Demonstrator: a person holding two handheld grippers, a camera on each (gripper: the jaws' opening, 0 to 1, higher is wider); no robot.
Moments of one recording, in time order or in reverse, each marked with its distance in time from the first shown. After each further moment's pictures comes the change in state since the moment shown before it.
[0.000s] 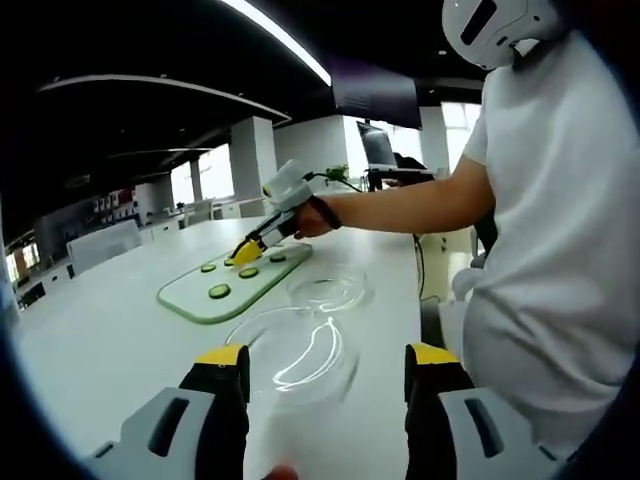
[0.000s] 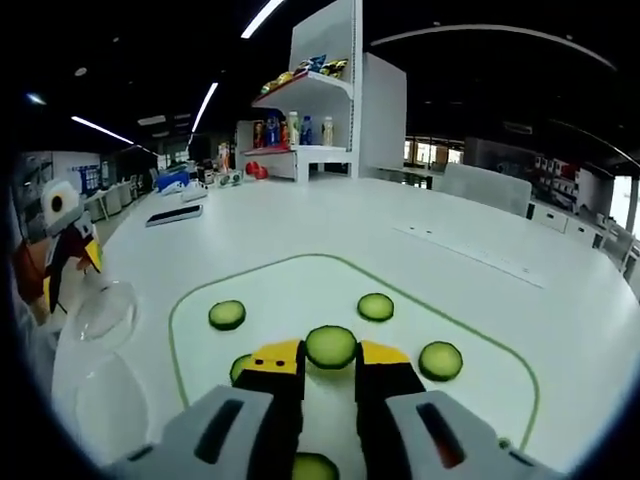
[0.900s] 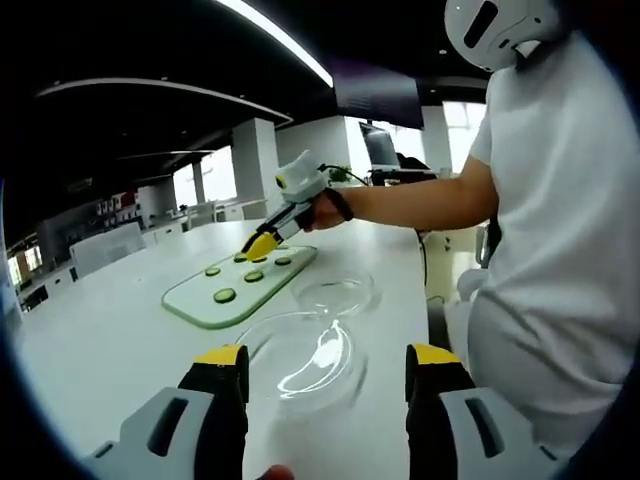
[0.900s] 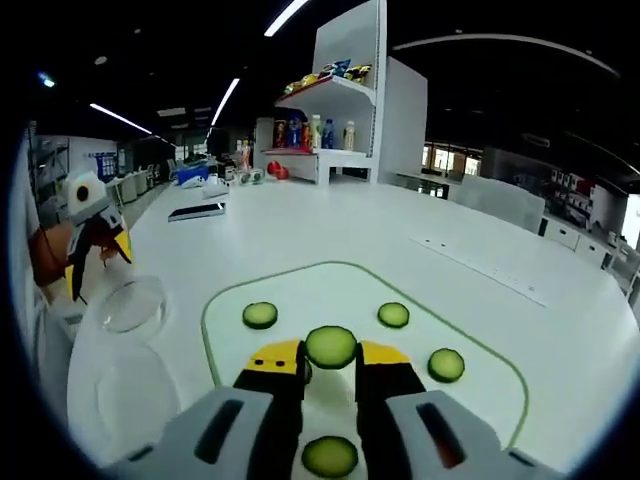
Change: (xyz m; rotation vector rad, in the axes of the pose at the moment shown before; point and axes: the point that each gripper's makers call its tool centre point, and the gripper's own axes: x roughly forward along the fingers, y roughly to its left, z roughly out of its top) left arm 0.003 0.006 0.006 0.011 -0.005 0.016; right arm -0.022 0.020 0.014 -0.068 -0.012 0.065
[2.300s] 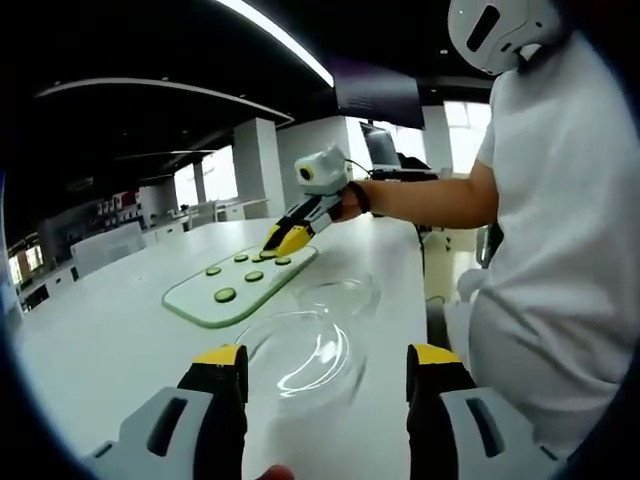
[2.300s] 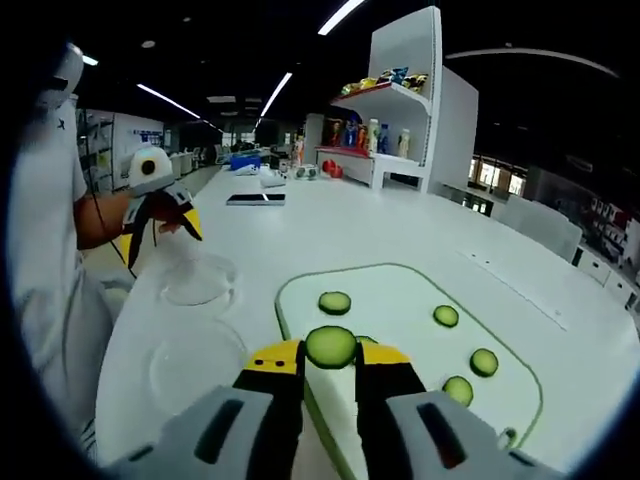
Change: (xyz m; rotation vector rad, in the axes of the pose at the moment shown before) left arm -0.001 -0.002 -0.001 -0.002 0.002 0.003; right arm -0.033 0.055 -0.003 -0.137 -0.007 0.192
